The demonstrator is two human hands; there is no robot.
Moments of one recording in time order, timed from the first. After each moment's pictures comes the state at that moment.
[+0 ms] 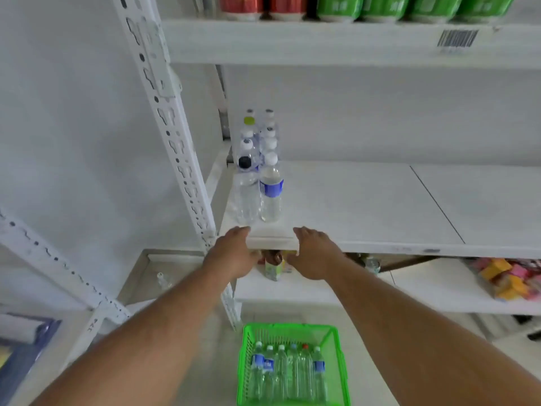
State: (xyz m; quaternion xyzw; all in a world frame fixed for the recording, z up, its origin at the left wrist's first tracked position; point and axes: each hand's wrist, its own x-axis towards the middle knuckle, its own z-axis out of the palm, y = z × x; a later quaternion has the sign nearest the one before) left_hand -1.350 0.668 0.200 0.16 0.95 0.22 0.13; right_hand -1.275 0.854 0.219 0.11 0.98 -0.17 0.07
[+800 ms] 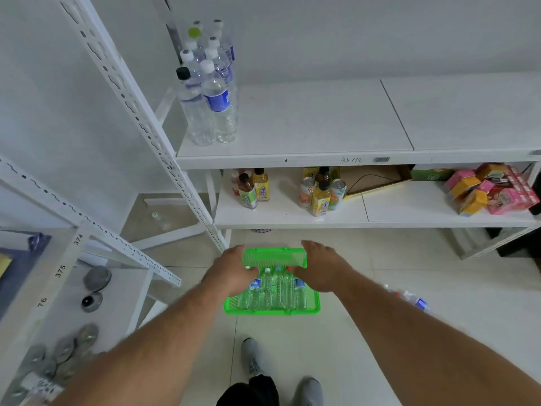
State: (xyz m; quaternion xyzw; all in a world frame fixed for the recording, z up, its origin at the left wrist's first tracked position) left_hand -1.109 0.711 0.101 0.09 0.94 0.19 0.28; right_hand -1.033 0.925 0.100 0.13 0.94 -0.24 0.20
